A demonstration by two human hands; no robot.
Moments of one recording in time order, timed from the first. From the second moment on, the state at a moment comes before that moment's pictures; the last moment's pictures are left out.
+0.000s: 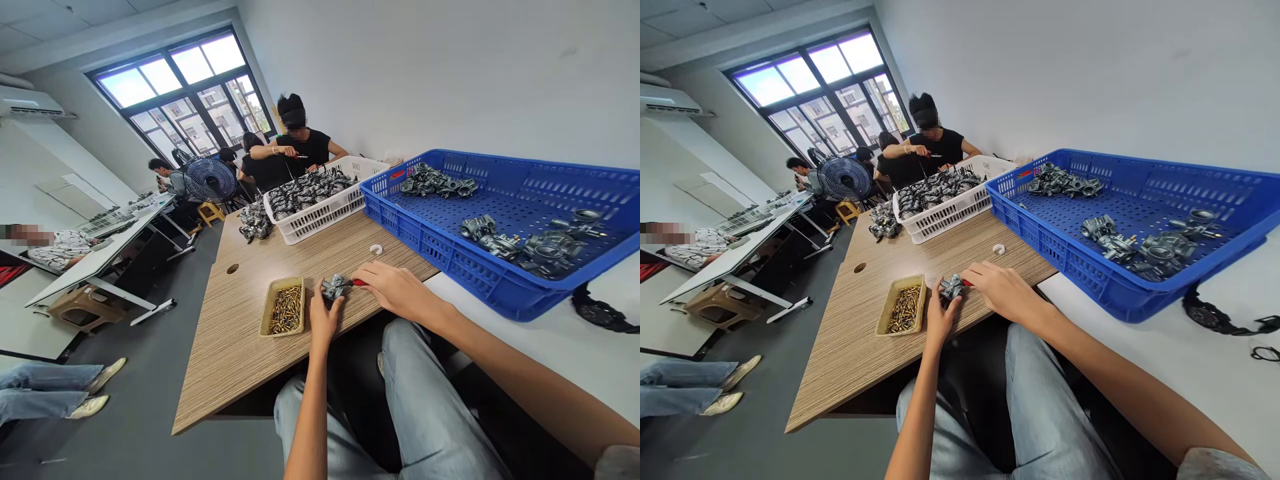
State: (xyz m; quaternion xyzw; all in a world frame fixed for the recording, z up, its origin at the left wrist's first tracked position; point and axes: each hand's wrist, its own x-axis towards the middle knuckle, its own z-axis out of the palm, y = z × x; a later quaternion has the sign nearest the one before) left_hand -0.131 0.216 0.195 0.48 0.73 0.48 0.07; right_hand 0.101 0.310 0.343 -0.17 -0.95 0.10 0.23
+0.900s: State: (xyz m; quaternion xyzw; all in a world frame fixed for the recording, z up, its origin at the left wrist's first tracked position) left_hand -0.132 0.216 0.197 0.49 0.72 0.48 0.08; right_hand 0.096 0.305 0.347 -0.25 -0.94 0.10 0.20
